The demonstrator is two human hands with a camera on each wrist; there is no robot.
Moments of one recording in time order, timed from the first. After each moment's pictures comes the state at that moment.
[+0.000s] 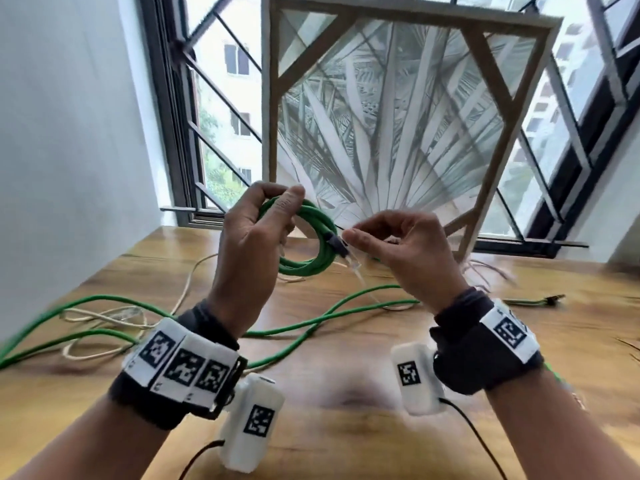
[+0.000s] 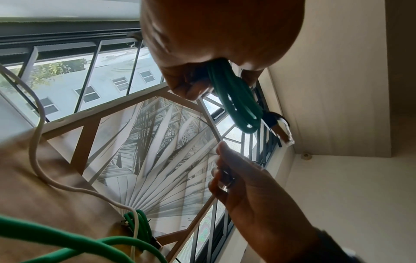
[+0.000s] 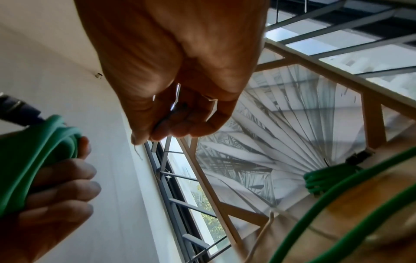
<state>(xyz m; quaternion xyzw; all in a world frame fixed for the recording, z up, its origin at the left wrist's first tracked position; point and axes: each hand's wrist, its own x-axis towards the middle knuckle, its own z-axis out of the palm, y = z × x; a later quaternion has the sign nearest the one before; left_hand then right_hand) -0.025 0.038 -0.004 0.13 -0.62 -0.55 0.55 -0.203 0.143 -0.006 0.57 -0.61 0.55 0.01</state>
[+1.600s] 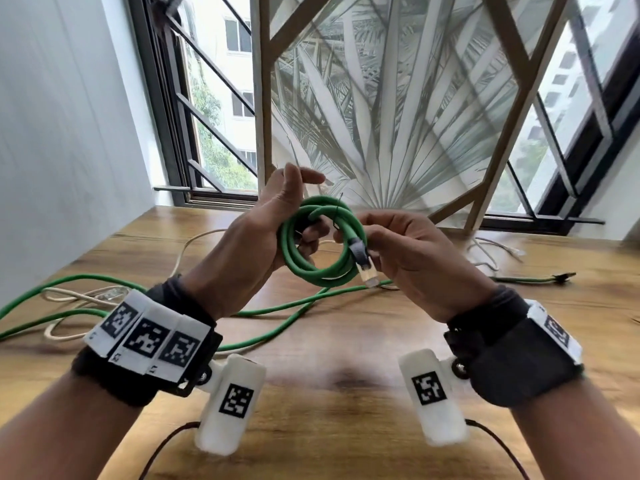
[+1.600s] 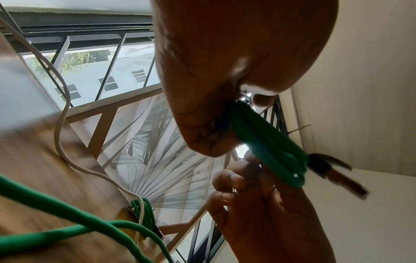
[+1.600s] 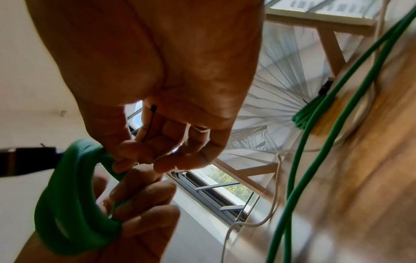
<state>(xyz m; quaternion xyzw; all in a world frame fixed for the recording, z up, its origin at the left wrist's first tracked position) -0.028 0.040 -0.015 0.03 -0.65 -0.69 0.32 -0.201 0.157 -0.028 0.58 -0.43 0.60 -0.33</state>
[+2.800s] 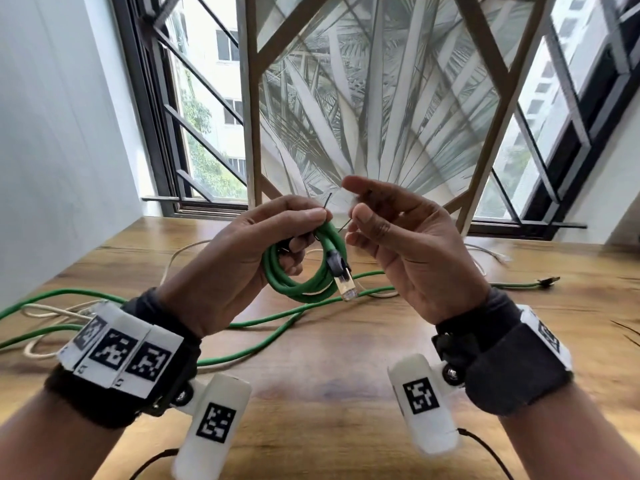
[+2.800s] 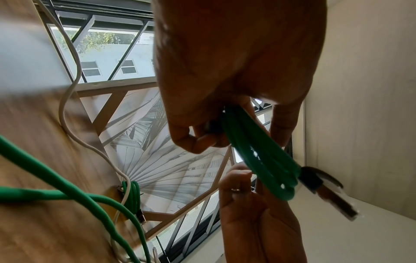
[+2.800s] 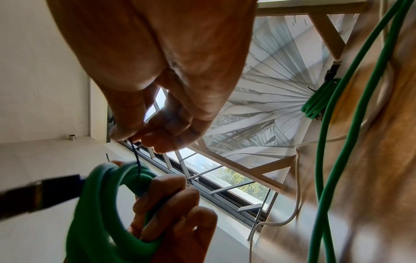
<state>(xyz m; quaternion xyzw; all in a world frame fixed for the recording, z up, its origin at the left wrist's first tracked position) -0.025 0.040 -0.011 0.03 -0.64 -0.72 0.28 -0.196 0.165 -0.011 0.51 -0.34 0.73 -0.31</state>
